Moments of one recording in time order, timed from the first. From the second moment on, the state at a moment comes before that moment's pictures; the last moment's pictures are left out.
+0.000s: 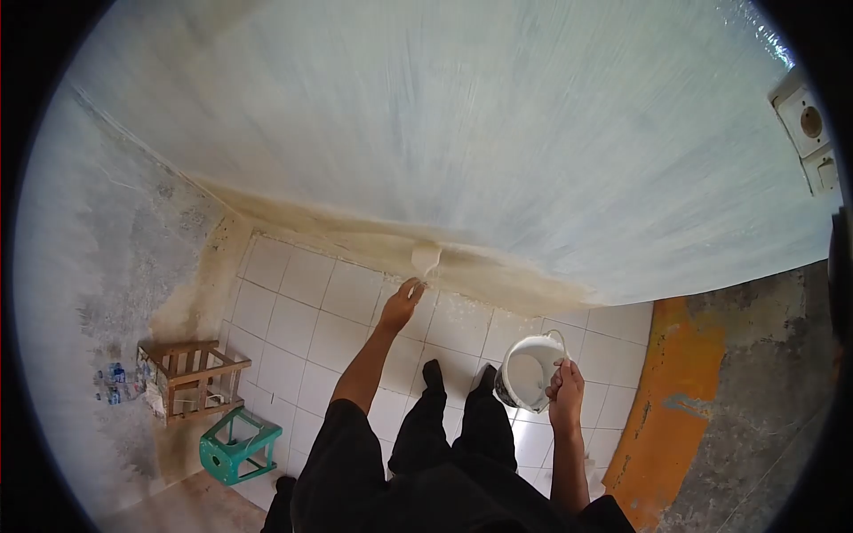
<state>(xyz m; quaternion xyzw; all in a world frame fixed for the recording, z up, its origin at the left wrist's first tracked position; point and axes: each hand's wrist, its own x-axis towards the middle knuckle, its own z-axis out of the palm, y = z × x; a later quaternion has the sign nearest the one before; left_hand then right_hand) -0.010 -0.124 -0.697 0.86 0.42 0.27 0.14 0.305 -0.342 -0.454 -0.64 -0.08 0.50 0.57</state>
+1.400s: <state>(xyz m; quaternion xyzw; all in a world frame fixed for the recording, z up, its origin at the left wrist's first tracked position) 0.033 -0.067 -0.408 0.78 0.23 0.58 -0.05 0.316 -0.382 -0.466 -0.61 -0.08 0.48 0.62</state>
